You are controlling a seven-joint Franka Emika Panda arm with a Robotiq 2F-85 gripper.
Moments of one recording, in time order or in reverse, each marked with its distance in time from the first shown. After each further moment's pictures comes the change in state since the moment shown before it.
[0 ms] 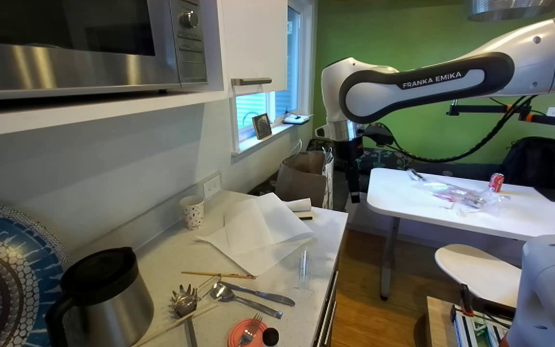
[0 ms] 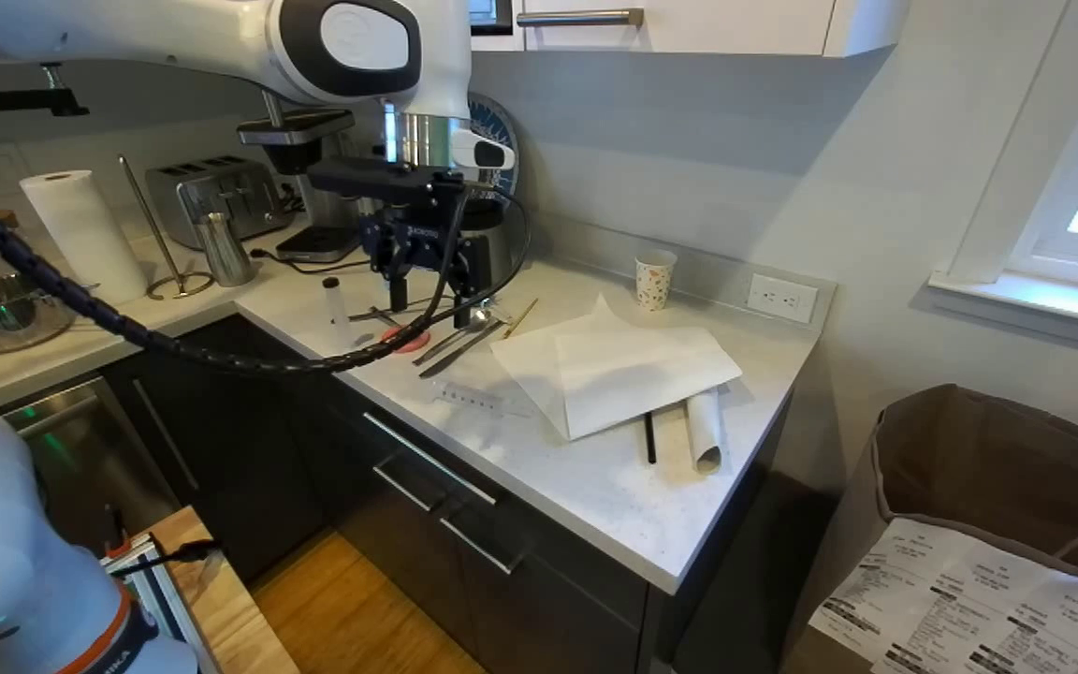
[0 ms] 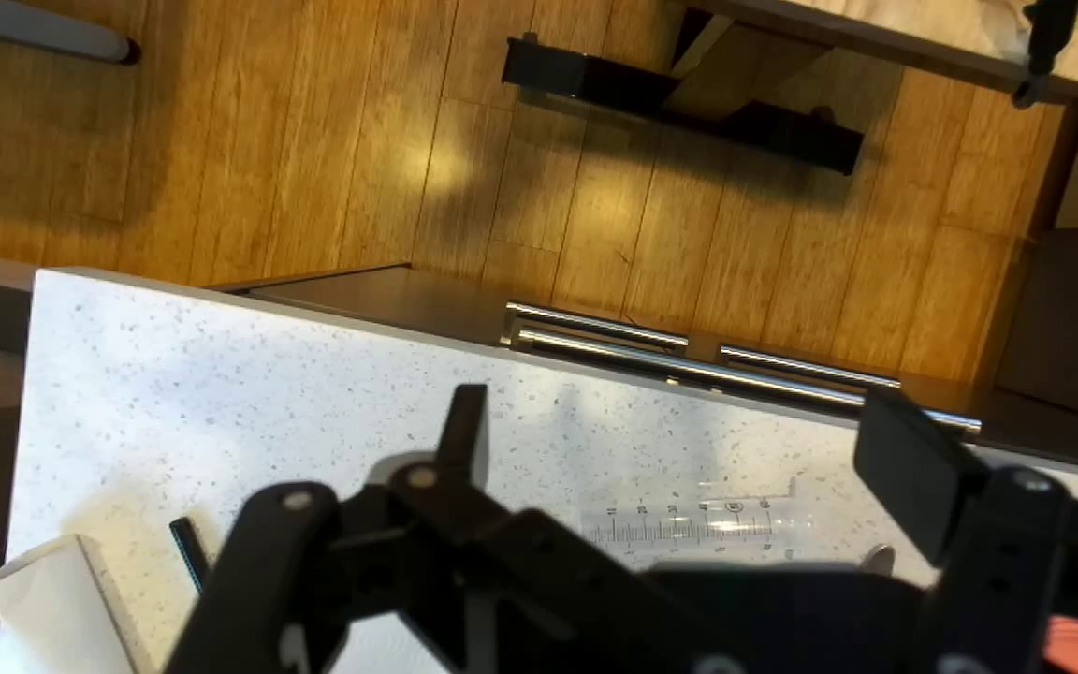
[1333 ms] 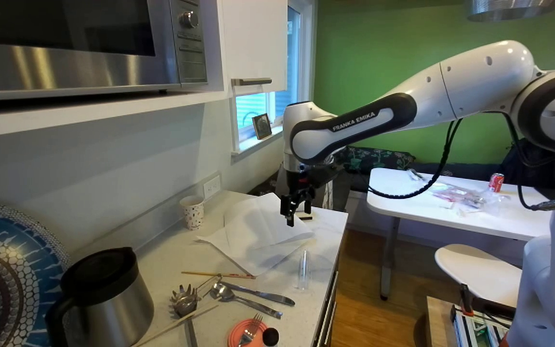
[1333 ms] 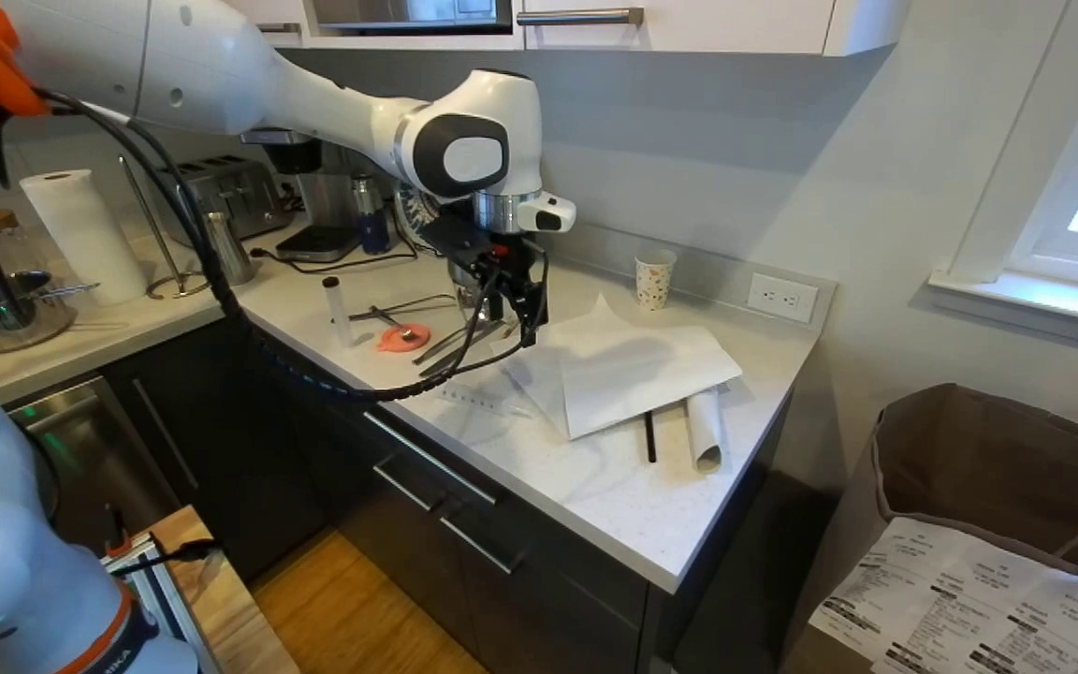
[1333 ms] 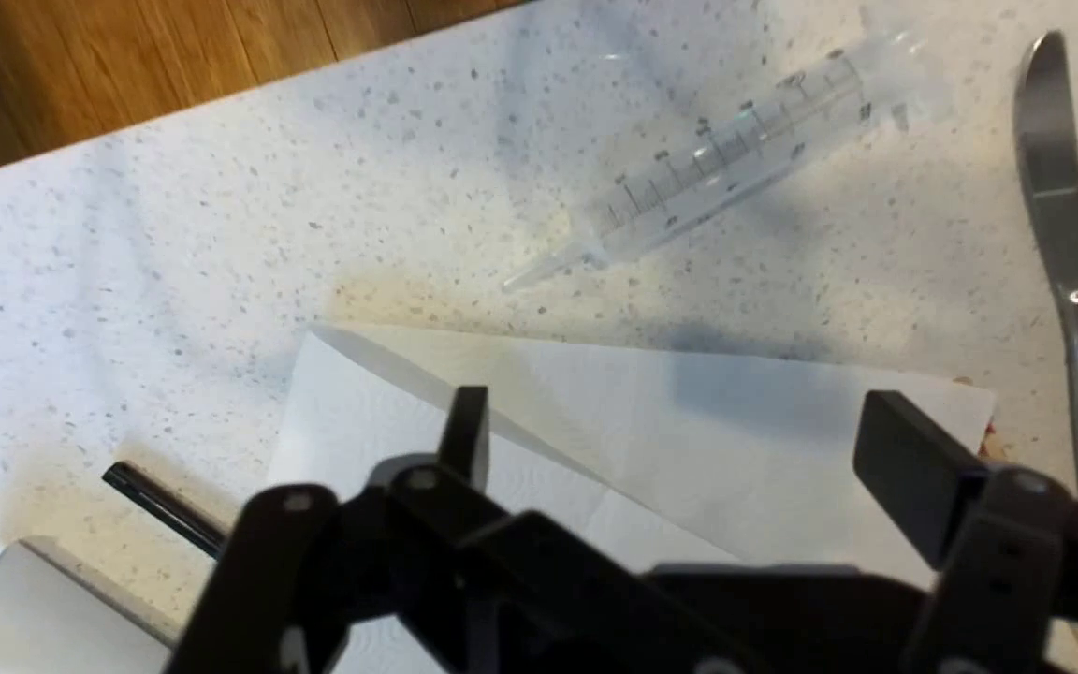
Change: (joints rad) arm -0.026 0.356 0.054 0.116 0.160 0.391 0.476
